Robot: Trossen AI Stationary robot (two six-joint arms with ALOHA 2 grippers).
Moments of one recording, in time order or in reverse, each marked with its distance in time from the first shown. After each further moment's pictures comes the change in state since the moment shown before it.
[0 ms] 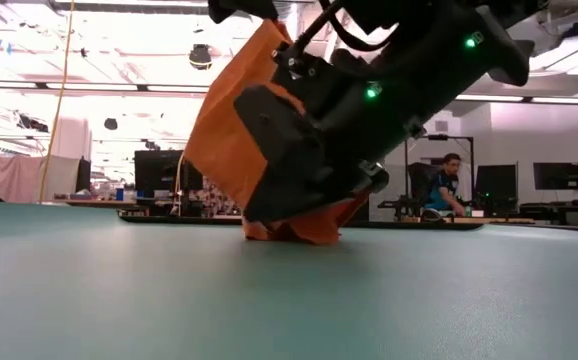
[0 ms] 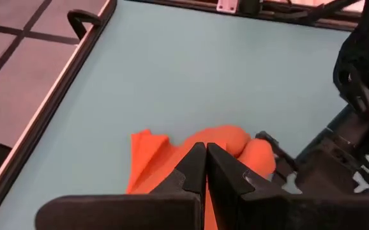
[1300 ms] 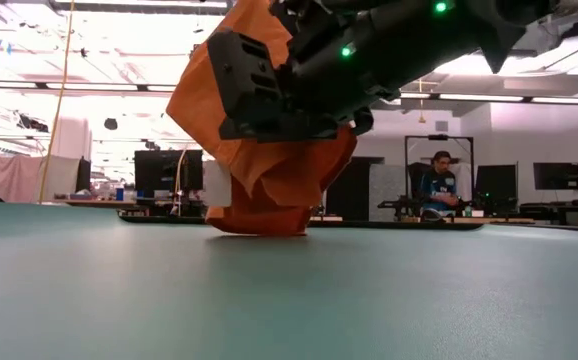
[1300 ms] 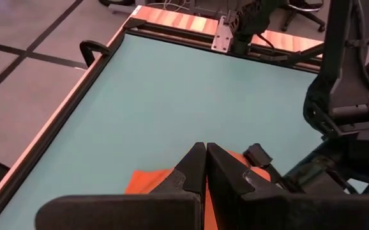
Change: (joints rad) left arm 0.000 -0.103 0.000 0.021 0.000 -0.040; right arm -0.002 0.000 -0.014 0.398 0.294 -0.400
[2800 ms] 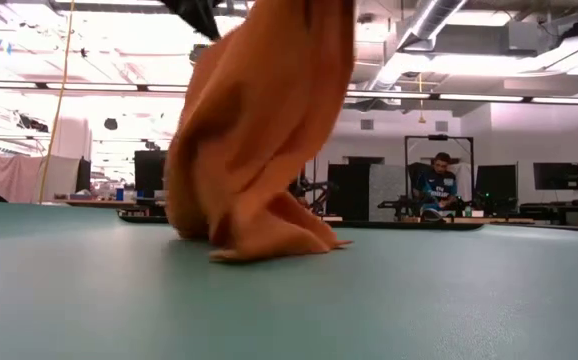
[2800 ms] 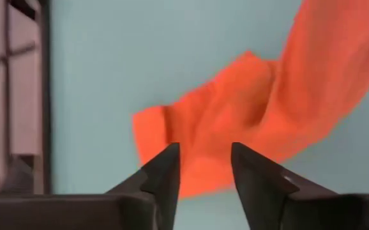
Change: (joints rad) left arm -0.060 0.011 -0.139 -0.239 0.015 0.380; right arm 0.199 -0.383 0.000 -0.235 0.096 -0.039
